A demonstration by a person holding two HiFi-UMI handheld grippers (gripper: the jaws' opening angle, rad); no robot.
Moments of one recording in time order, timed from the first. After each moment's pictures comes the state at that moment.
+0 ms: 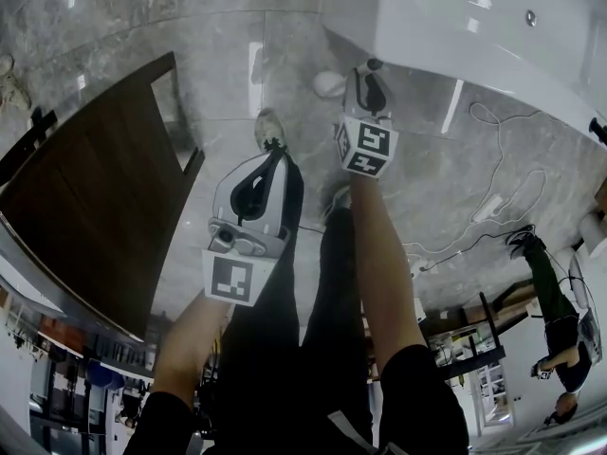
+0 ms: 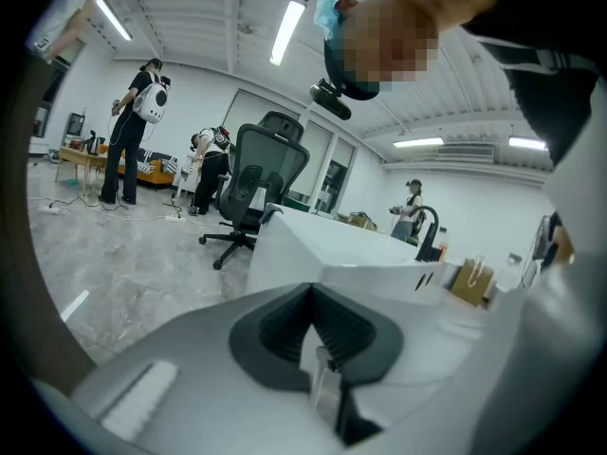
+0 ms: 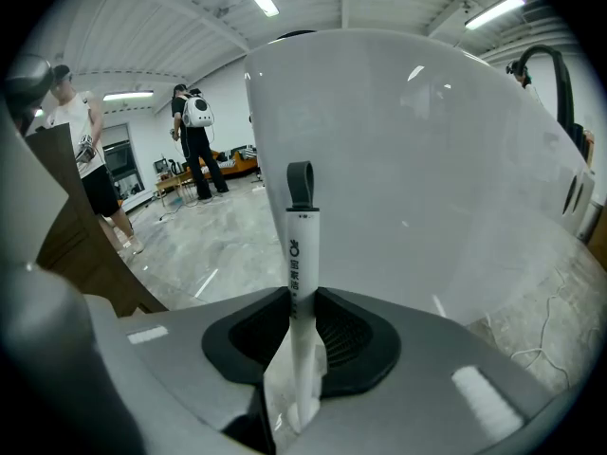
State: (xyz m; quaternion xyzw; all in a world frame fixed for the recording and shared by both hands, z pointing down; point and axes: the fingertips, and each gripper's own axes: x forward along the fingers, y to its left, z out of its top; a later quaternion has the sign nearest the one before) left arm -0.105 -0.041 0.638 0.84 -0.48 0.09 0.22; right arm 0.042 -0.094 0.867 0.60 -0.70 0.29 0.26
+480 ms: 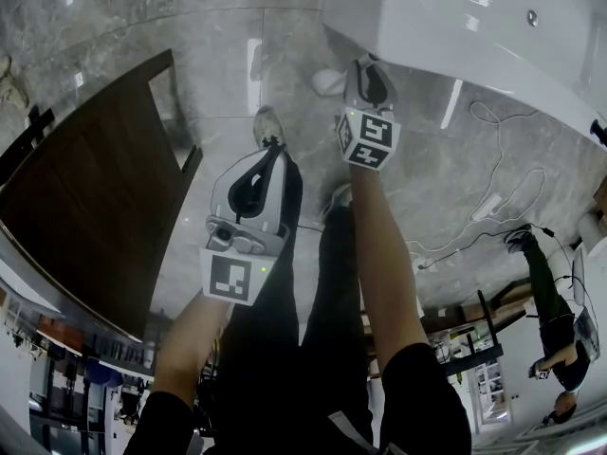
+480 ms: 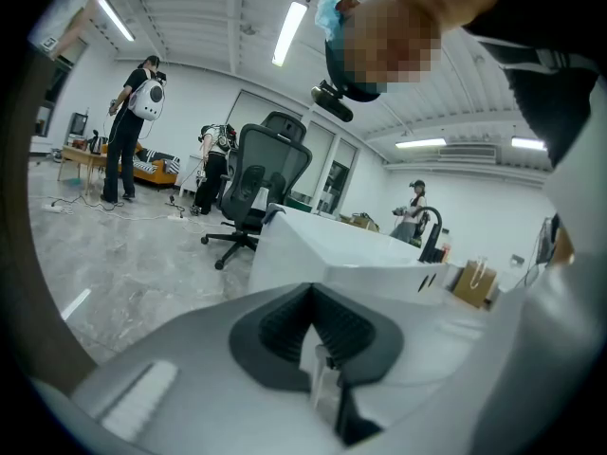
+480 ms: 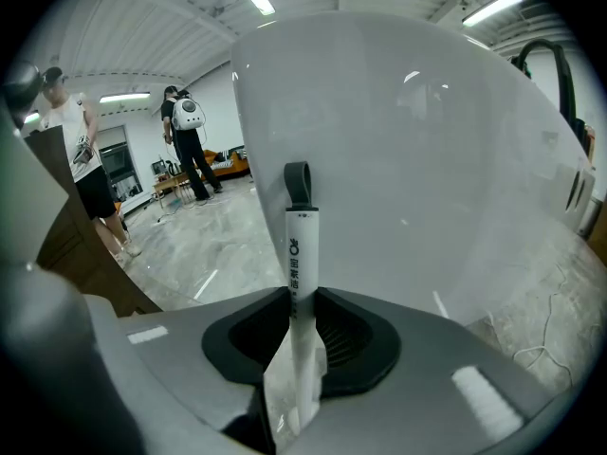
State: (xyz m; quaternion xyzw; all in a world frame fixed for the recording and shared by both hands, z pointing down) left arm -0.107 -0.047 0.640 0.84 -0.49 0.09 0.23; right arm 0.043 -0.107 0.872 0.60 -0.70 0.30 0.25
